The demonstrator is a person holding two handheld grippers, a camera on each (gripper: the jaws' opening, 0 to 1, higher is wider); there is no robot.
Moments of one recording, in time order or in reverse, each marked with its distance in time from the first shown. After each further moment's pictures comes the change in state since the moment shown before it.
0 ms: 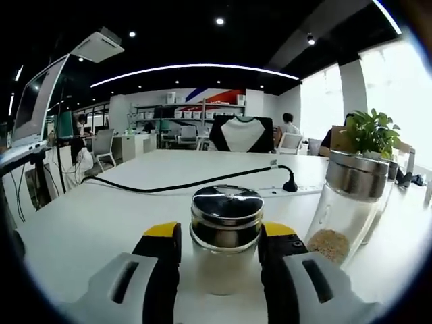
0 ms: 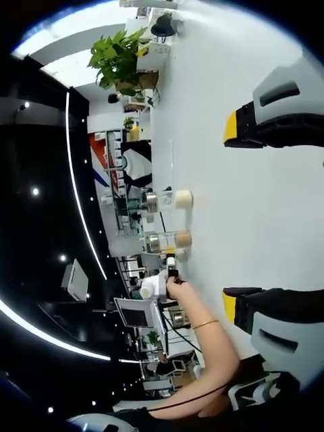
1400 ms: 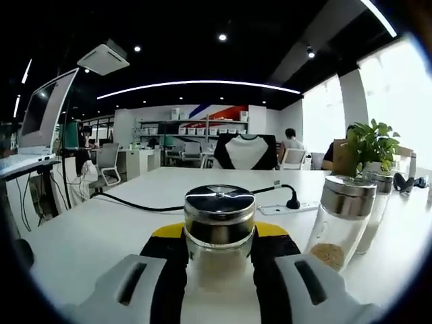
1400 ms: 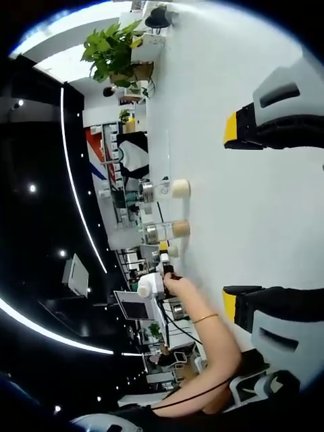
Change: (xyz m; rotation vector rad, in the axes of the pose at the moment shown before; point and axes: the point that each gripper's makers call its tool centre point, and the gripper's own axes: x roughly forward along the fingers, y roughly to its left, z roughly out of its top) left arm -0.010 0.012 0.031 0.019 -0.110 0.025; right arm 0.004 0.013 -0.004 0.016 0.011 0.056
